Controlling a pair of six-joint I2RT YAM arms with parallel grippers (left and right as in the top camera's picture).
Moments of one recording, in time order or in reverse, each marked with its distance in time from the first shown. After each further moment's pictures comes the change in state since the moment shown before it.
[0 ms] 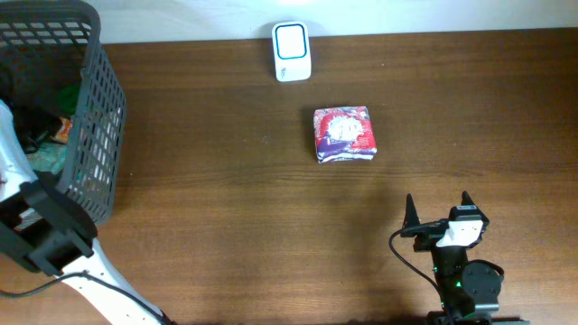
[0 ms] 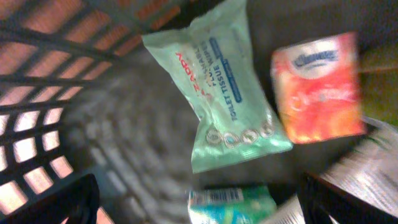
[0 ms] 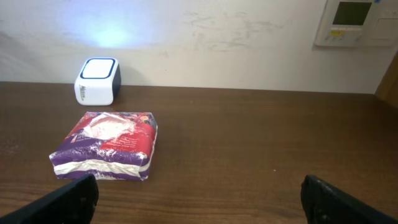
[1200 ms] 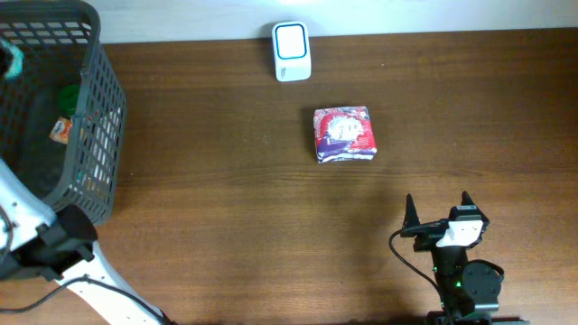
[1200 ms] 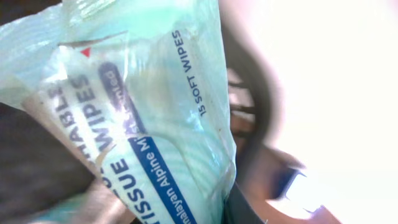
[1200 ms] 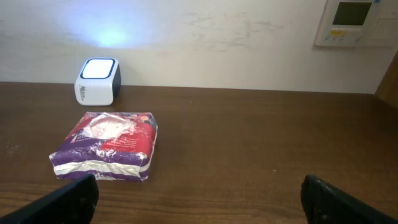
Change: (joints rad) left arm 0.001 -0.046 0.668 -0.142 0.604 -0.049; right arm 0.000 0.000 0.000 0.000 0.000 0.001
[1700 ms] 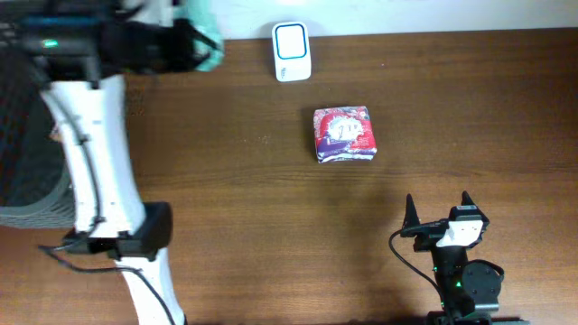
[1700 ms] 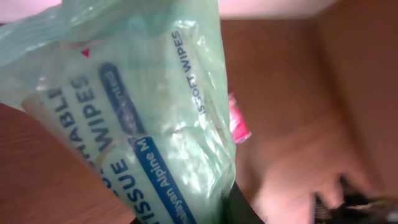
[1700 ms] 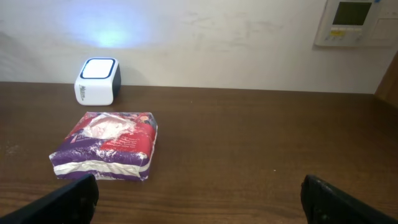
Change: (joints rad) left arm -0.606 -0.072 0.029 -0.213 0.178 0.357; right arm 0.000 0.000 0.000 0.000 0.000 0.000
